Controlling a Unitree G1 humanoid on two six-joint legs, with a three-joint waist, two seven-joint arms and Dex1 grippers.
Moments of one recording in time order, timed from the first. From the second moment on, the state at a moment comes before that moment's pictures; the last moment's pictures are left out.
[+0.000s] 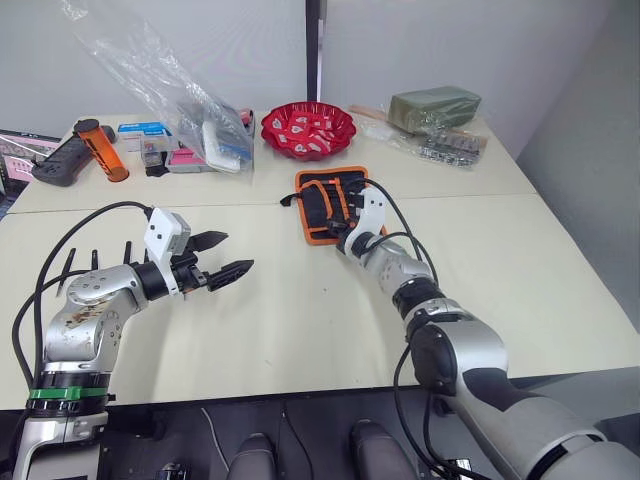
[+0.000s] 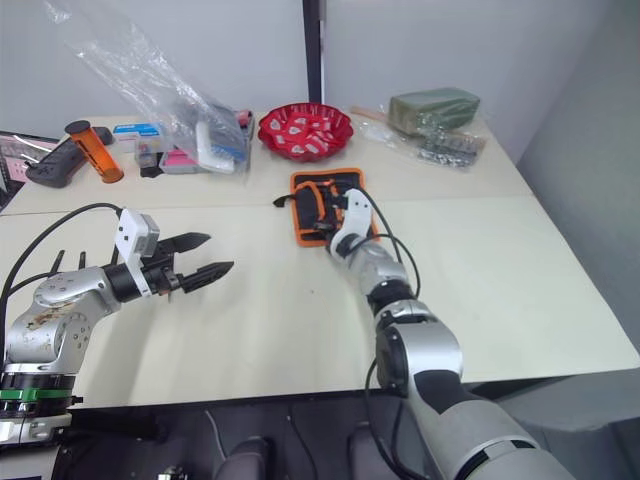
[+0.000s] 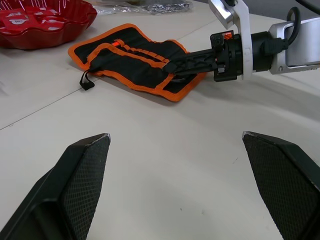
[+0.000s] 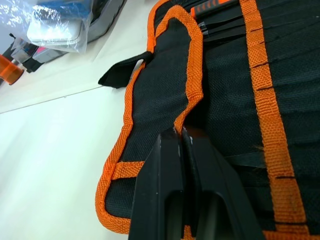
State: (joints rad) left arm -0.35 0.68 0.17 0.02 -0.45 0.41 -0.95; right arm -1.12 -0.01 -0.28 1.19 0.30 0.16 0.33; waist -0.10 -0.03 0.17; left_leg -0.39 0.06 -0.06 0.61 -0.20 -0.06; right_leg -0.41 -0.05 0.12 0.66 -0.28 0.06
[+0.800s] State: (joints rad) left arm -0.40 0.66 0.12 0.10 -0.43 0.38 -1.02; right arm -0.65 -0.19 0.11 0.04 0.33 0.89 0.65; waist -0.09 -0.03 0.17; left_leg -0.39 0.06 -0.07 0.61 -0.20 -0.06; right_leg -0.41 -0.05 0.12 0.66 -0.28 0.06
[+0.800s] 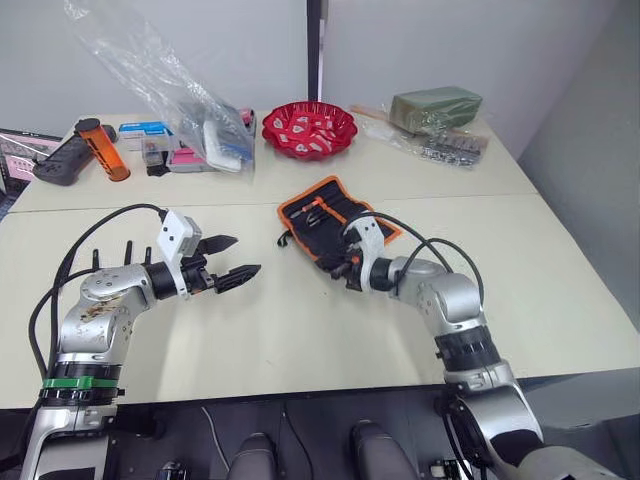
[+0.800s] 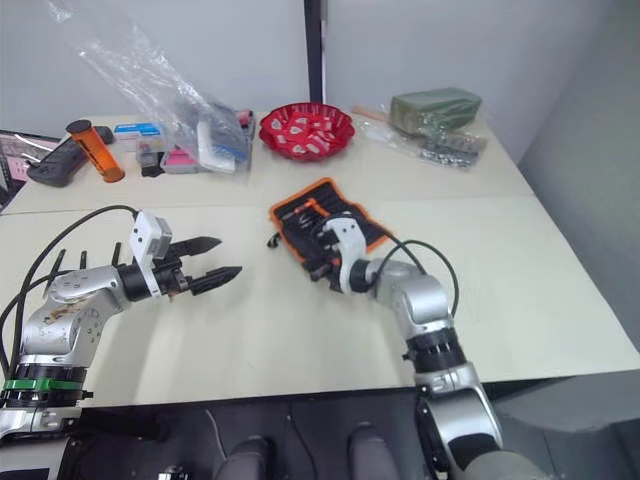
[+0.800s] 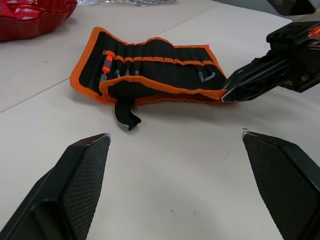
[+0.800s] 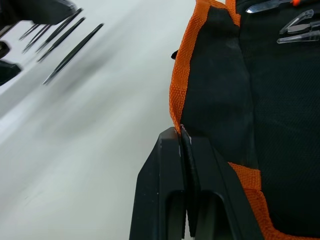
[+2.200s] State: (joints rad) left arm -1.13 0.51 -0.30 1.09 0.16 -0.72 -1.22; right arm -0.54 -0.23 0.15 -0.15 0.38 0.96 0.56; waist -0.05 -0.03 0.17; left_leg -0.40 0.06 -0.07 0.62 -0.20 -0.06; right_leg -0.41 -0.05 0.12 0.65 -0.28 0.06
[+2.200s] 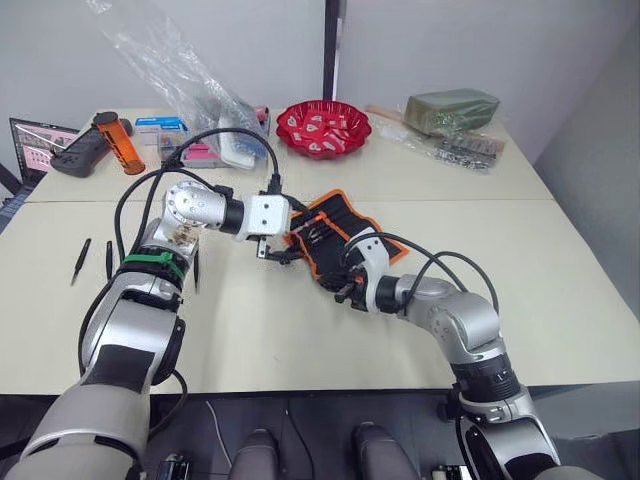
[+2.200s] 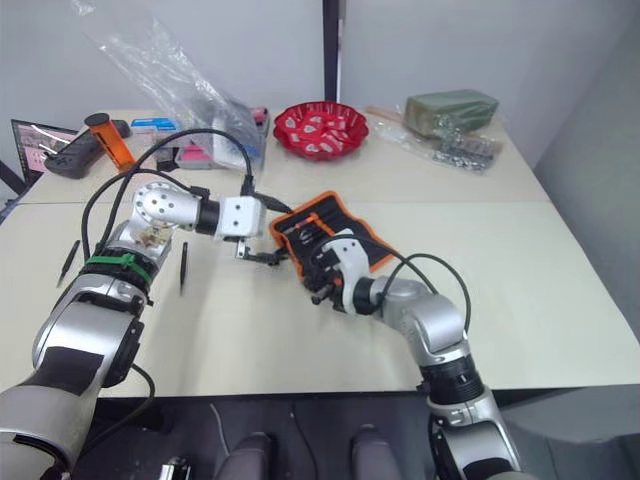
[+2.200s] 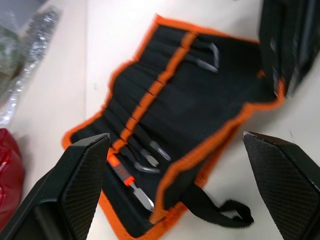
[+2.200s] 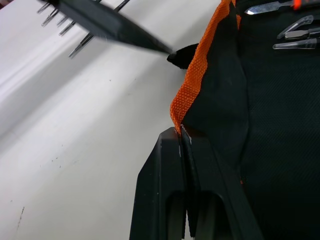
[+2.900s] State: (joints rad) left arm -1.24 0.50 -0.40 1.26 0.45 -0.80 -0.90; right arm -0.52 -0.22 0.14 -0.20 0.42 0.99 0.50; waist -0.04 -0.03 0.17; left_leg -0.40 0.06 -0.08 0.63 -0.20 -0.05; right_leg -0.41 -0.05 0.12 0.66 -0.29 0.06
